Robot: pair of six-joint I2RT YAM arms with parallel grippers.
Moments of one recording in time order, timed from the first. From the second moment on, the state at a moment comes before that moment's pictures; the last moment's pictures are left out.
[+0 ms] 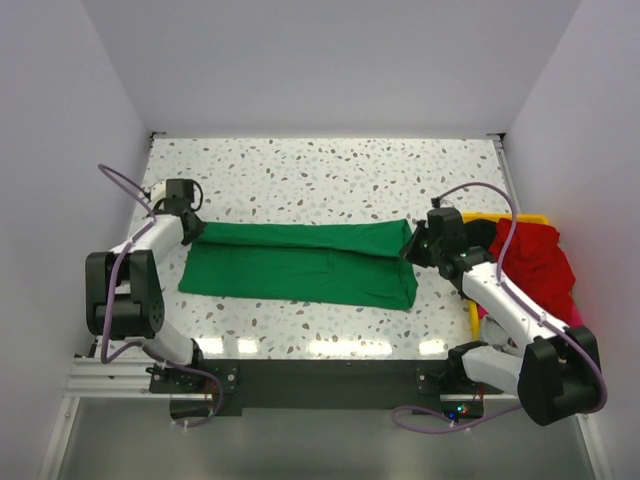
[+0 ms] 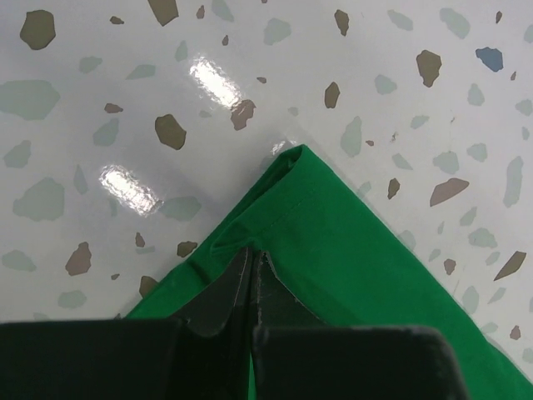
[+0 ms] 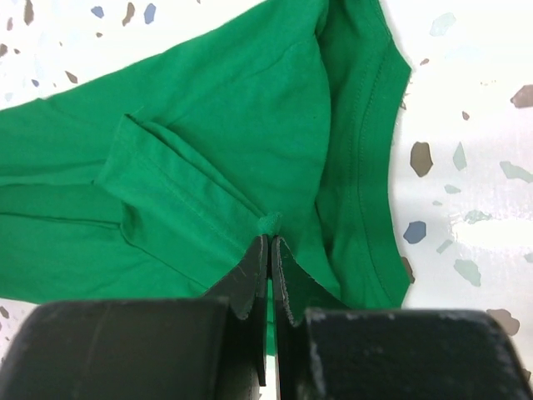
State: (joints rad) left arm 0.06 1.59 0.94 -0.33 -0.34 -0.67; right arm 0.29 1.14 0.69 -0.31 0.01 0.62
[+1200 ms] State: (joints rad) left arm 0.10 1.38 0.82 -0.29 -0.24 -0.70; right arm 0.37 1.19 0.67 -0.33 -0.04 0.60
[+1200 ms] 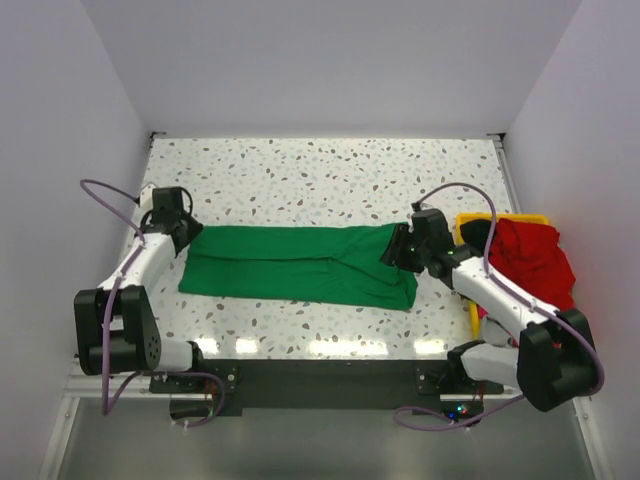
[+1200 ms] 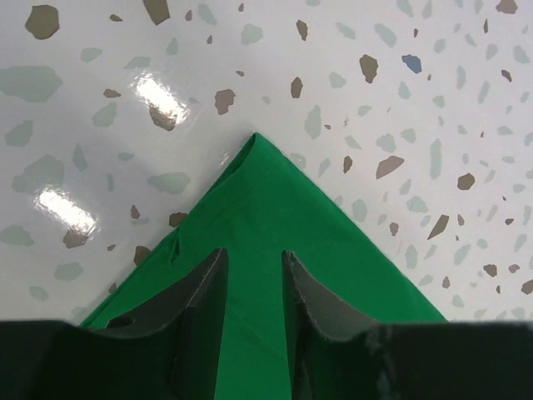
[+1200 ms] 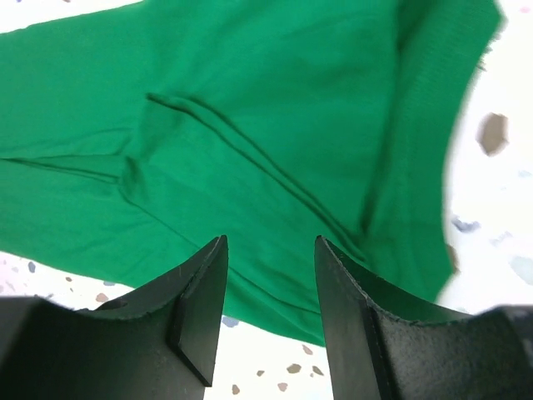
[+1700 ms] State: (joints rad) left arm -0.01 1.40 0.75 -0.22 -0.18 -0.71; right arm 0.52 1.64 0.99 -0.25 0.04 0.52
